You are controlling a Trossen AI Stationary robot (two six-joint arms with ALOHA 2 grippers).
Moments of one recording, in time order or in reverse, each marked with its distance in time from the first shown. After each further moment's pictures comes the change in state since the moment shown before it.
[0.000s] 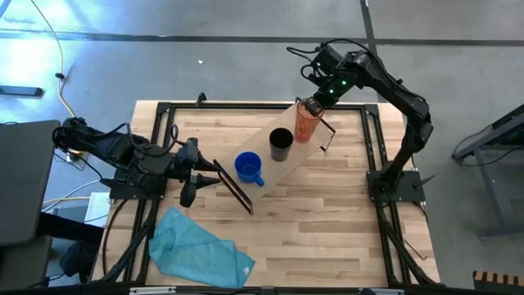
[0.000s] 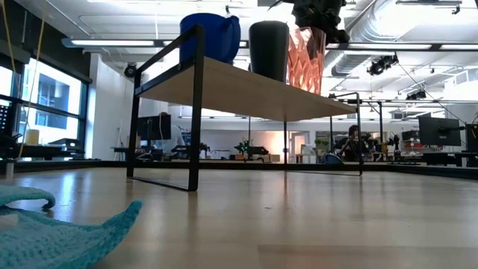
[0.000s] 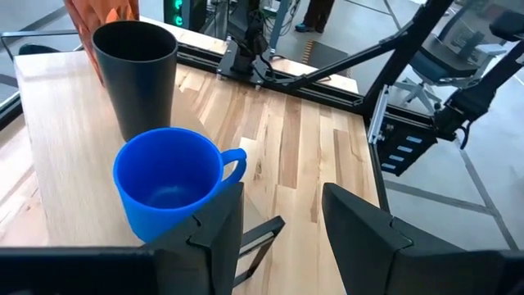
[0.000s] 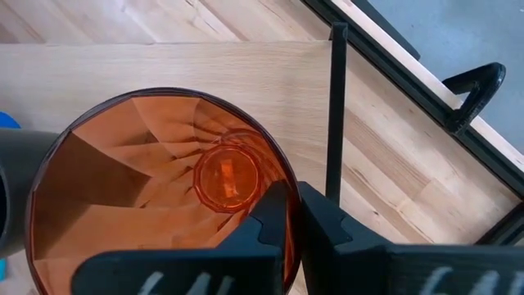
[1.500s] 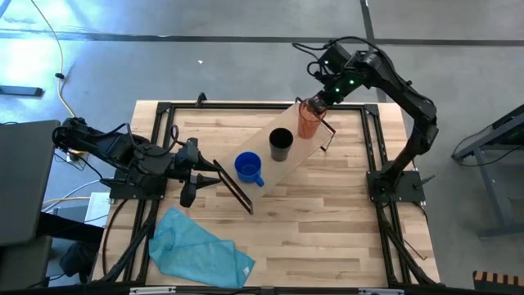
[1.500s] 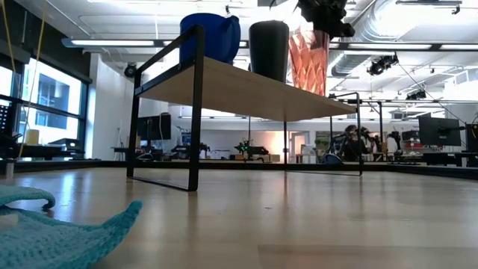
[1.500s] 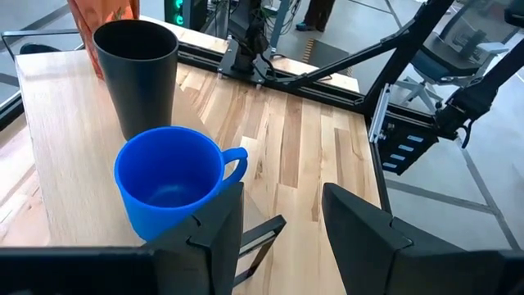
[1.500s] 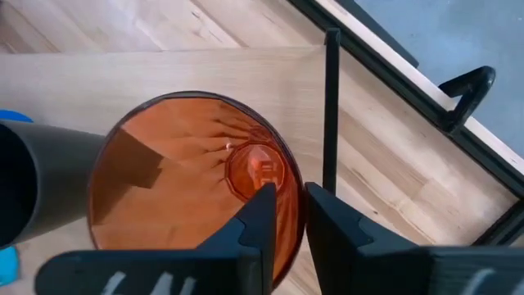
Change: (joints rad) left arm 0.000 0.000 0.000 -0.004 -0.001 0.000; right arm -0.001 -0.054 -0.001 0.006 -0.015 0.012
